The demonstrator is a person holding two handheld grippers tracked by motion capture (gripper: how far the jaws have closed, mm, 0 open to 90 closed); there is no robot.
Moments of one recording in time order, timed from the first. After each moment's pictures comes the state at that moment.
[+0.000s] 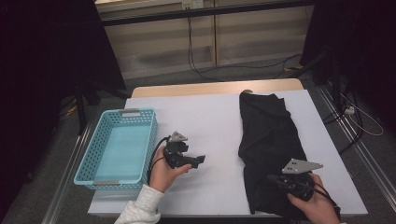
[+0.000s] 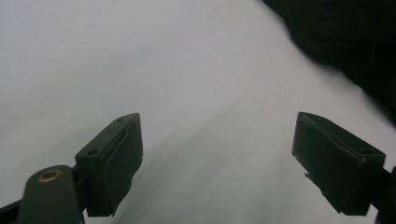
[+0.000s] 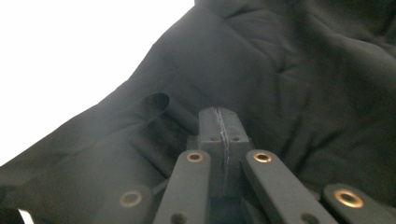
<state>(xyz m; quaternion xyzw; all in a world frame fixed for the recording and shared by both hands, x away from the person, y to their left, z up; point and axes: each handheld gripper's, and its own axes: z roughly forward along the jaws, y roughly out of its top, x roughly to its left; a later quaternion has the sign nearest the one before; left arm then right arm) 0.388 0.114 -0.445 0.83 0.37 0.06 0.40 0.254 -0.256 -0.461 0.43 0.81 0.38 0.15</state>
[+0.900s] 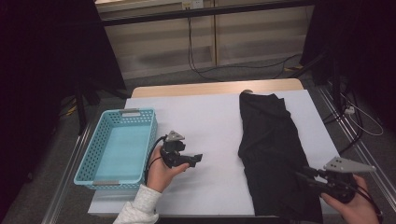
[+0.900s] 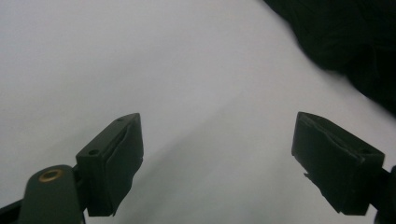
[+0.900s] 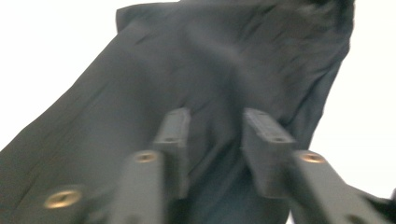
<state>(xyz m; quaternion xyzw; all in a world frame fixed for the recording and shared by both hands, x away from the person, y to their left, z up) 0.387 0.120 -0.439 0.83 0.38 0.07 0.41 0.235 -0.327 -0.431 0.49 0.75 0.40 0.21</state>
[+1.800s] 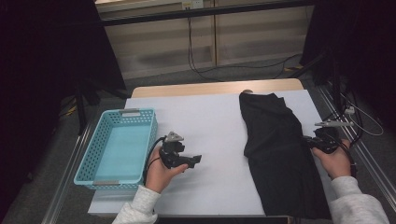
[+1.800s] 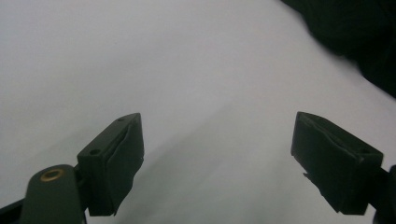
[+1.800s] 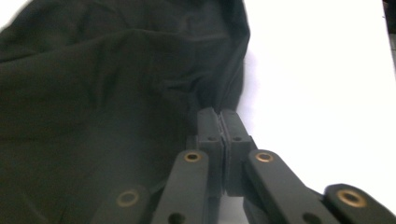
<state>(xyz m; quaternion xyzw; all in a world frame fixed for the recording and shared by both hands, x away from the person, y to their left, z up) 0.386 0.122 -0.440 0.83 0.38 0.07 0.40 0.353 -0.364 -0.452 0.61 0.70 0.31 0.23</state>
